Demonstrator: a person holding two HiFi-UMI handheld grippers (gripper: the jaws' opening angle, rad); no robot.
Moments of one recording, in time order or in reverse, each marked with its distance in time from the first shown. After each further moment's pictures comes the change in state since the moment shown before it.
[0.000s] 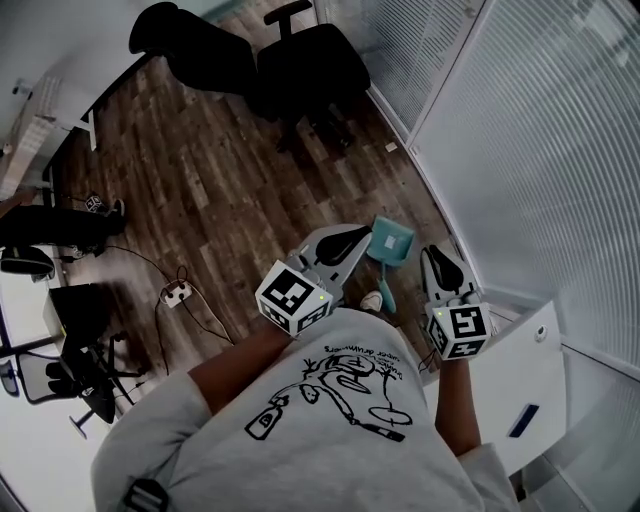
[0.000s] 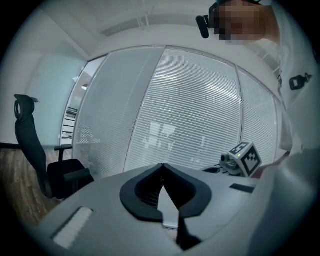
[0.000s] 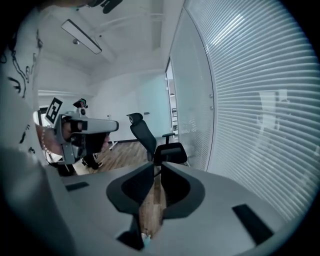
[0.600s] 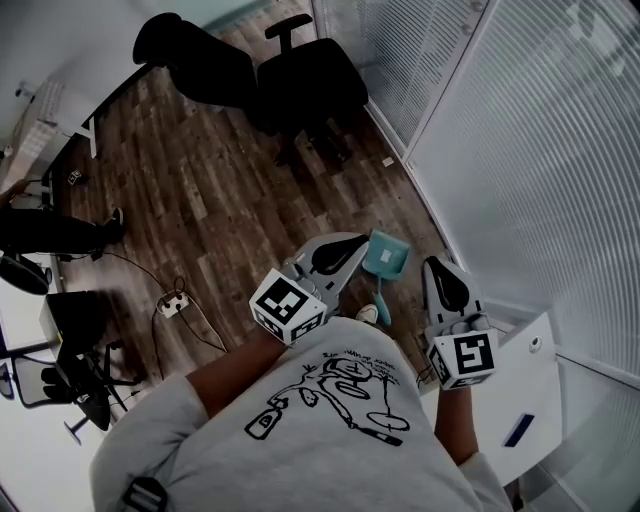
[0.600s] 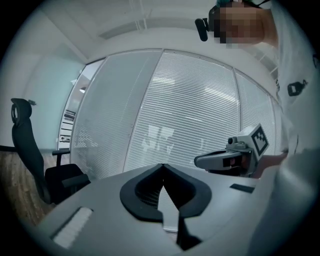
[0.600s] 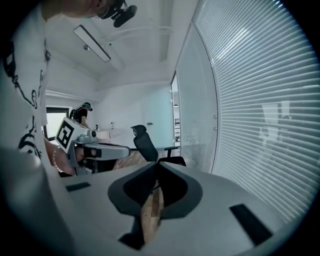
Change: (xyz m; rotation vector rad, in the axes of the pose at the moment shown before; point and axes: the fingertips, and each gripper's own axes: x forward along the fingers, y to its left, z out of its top) left arm -0.003 -0.003 0.027 0.020 -0.035 -0.019; right arm -0.036 0.022 0.086 -0.071 -0.129 0.009
